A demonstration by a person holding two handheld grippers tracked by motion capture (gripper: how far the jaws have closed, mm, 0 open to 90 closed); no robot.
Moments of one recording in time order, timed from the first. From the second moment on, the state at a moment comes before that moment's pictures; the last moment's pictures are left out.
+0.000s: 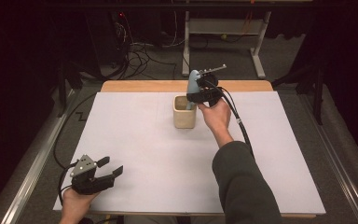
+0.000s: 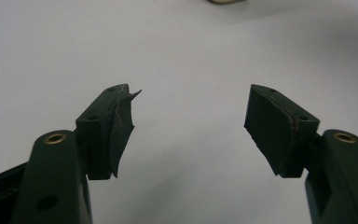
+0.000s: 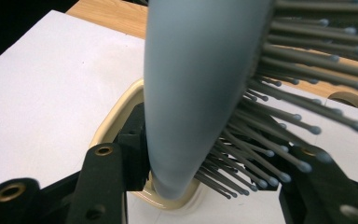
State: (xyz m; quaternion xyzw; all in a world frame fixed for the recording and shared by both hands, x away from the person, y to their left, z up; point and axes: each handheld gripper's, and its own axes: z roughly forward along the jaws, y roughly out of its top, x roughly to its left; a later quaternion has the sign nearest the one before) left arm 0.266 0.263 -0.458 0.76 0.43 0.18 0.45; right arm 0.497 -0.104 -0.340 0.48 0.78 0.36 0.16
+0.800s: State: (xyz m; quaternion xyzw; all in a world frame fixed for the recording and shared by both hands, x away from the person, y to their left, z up) left arm 0.266 0.263 -0.458 0.76 0.43 0.18 0.44; right arm 0.498 -0.110 -0.346 0.49 0.78 0.36 0.15
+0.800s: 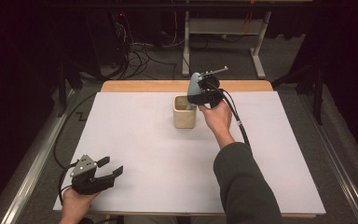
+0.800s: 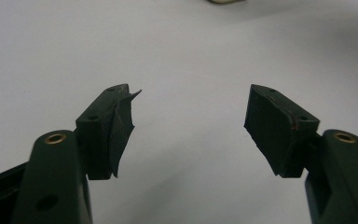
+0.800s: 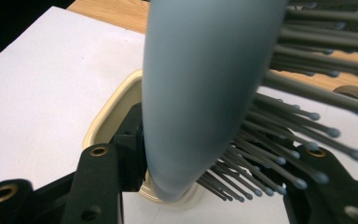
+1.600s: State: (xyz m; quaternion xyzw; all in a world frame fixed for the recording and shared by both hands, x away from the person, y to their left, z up) left arm 0.266 0.264 -0.458 0.76 0.44 0.18 0.44; right arm 0.494 -0.112 -0.349 0.48 0.79 0.35 0.18
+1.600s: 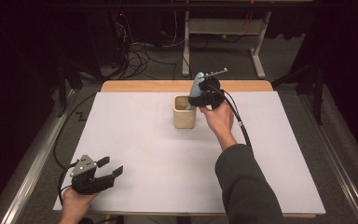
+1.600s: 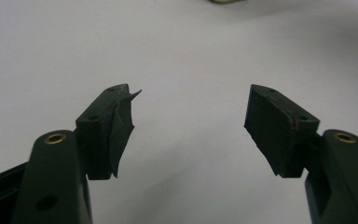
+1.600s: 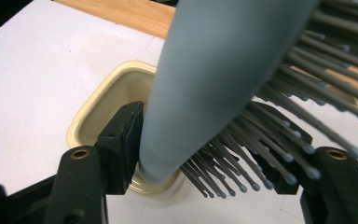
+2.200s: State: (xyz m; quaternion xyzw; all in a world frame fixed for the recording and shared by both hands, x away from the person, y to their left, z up) left arm 0.266 0.263 -0.459 0.76 0.44 0.18 0.44; right arm 0.483 -0.125 -0.349 0.47 0.78 0.37 0.18
